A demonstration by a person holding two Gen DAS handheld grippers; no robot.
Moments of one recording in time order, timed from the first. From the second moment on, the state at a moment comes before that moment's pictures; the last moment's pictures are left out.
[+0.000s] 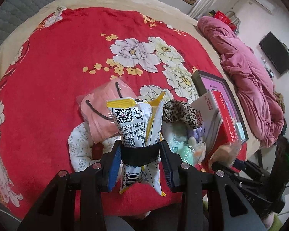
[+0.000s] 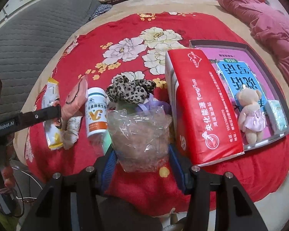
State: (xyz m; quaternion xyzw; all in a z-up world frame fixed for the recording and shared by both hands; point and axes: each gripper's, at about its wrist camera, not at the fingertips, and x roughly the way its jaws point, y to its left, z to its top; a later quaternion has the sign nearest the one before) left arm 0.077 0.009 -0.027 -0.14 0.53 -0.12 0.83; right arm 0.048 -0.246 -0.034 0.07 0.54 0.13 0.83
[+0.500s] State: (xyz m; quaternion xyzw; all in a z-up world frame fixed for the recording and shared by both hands) left arm 0.063 -0.026 0.022 -0.12 0.50 -0.16 0.85; right arm 0.044 -0.266 0.015 0.08 0.50 0.12 0.85
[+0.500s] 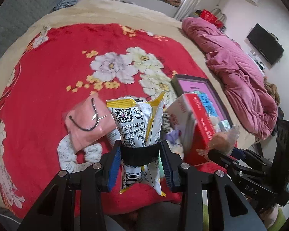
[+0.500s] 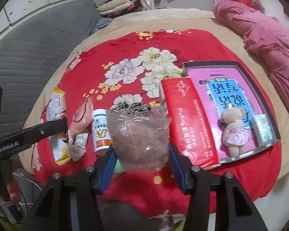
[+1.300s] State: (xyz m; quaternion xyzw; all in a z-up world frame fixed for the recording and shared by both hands) left arm 0.049 -0.122 0.083 -0.08 0.46 -0.22 0.86; right arm 0.031 -0.345 0.072 0.10 0.44 0.08 0.89
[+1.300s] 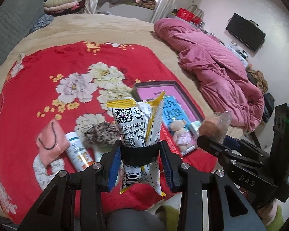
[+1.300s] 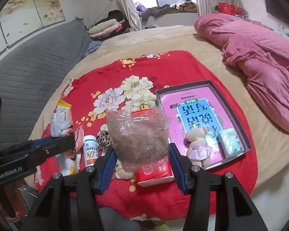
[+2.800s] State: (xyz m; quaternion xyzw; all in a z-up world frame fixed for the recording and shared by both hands) left arm 0.111 -0.305 0.057 0.00 0.50 -0.29 0.82; right arm 0.064 -0.496 0.074 0.11 0.44 -0.01 0.89
